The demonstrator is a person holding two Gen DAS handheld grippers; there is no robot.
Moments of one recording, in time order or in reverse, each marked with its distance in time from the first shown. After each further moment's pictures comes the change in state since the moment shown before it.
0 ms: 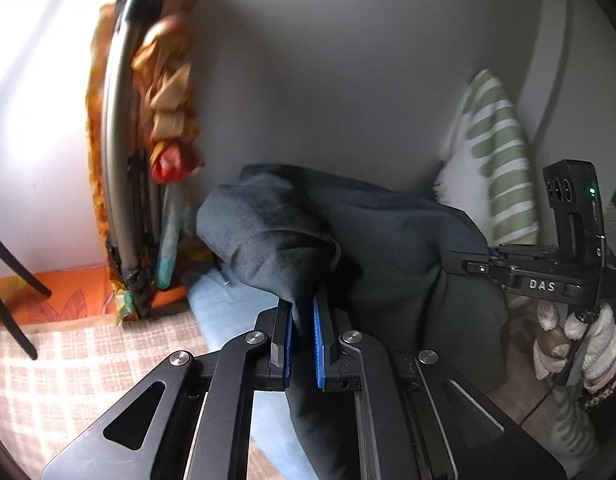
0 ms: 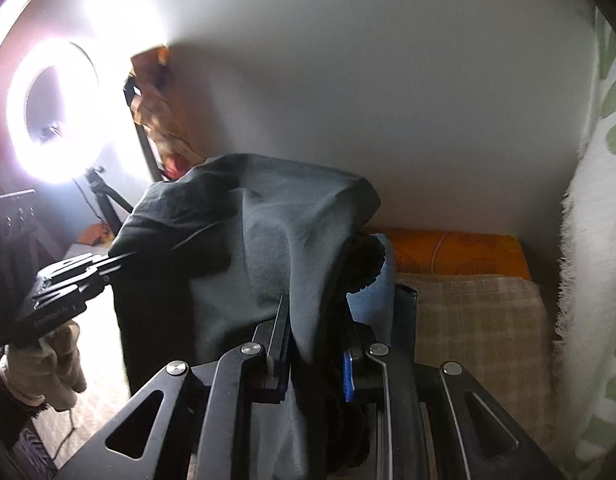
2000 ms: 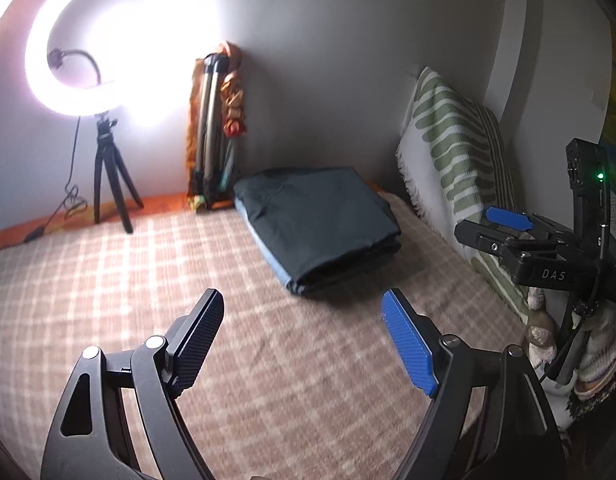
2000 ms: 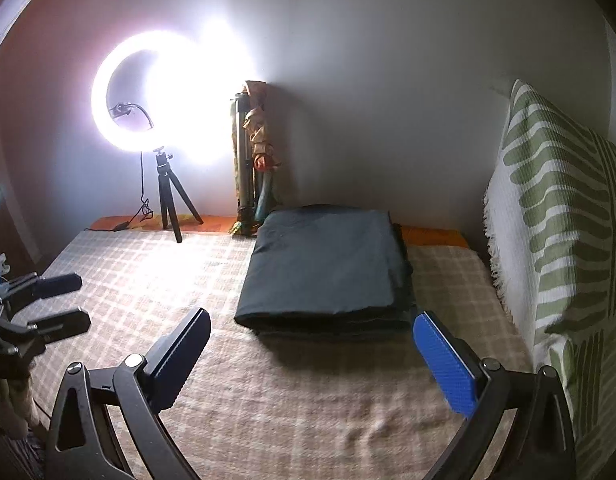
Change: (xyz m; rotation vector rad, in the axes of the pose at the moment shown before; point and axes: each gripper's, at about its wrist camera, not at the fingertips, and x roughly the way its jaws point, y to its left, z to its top) left arm -0.228 -0.047 -0.131 0.019 -0.023 0.083; right arm -0.175 0.163 -0.156 -0.026 -0.224 -0.214
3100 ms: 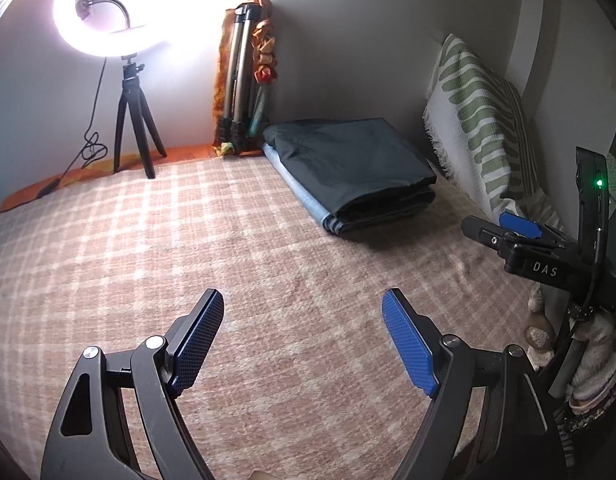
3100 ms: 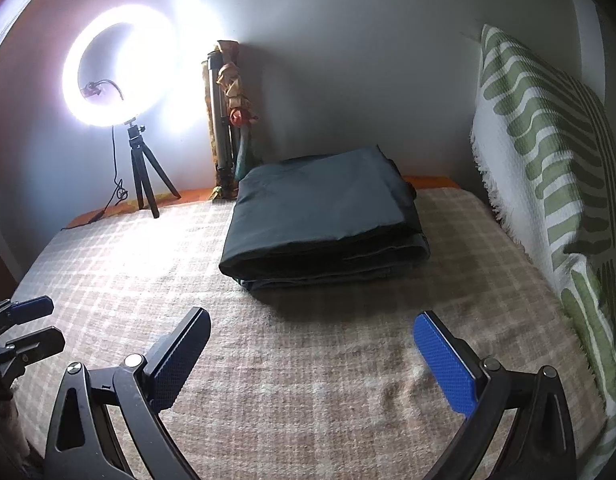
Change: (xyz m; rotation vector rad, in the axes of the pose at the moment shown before) left arm 0.014 0.023 -0.057 -0.006 0.073 0.066; right arm 0.046 0.005 -0.071 0.121 0.031 -0.059
